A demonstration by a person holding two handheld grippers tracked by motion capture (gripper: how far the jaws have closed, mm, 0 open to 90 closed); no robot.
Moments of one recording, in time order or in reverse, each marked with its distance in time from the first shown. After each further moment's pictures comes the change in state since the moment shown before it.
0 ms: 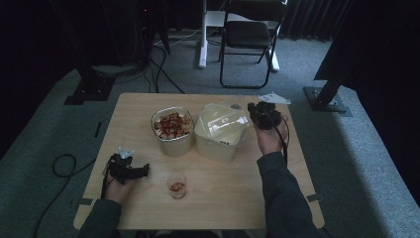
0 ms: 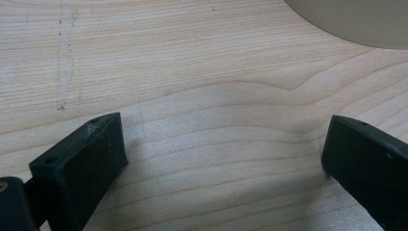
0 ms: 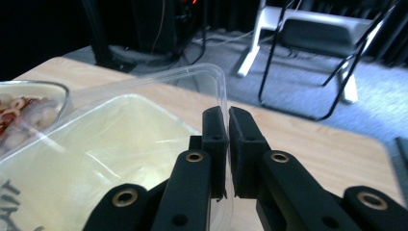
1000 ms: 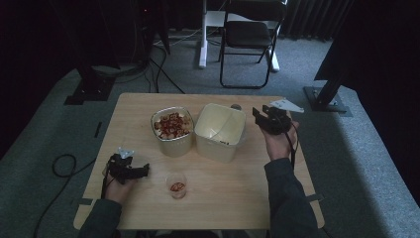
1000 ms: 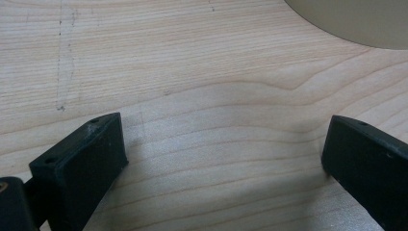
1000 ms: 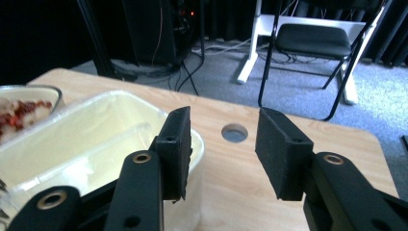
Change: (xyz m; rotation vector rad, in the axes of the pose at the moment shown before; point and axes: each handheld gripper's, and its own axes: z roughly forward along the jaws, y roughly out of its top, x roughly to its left) left arm 0.000 0.000 0.000 0.000 0.000 -0.001; right arm -0.024 -0.024 -0.010 -0.037 0.017 0.053
